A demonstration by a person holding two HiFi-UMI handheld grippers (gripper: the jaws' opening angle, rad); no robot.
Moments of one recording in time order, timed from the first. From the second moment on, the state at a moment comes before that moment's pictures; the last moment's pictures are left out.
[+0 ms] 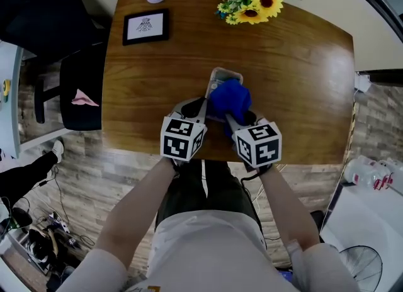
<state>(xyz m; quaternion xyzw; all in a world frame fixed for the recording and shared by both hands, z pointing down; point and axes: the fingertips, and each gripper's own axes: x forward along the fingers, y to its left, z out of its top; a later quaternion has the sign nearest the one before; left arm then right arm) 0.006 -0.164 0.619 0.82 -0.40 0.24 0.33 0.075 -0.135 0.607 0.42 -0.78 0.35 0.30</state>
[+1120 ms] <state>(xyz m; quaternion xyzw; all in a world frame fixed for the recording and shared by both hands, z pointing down) 0.008 -0.165 0.619 0.83 -0.39 0.24 0.32 0.086 -0.233 0.585 0.48 -0.77 0.35 0.23</state>
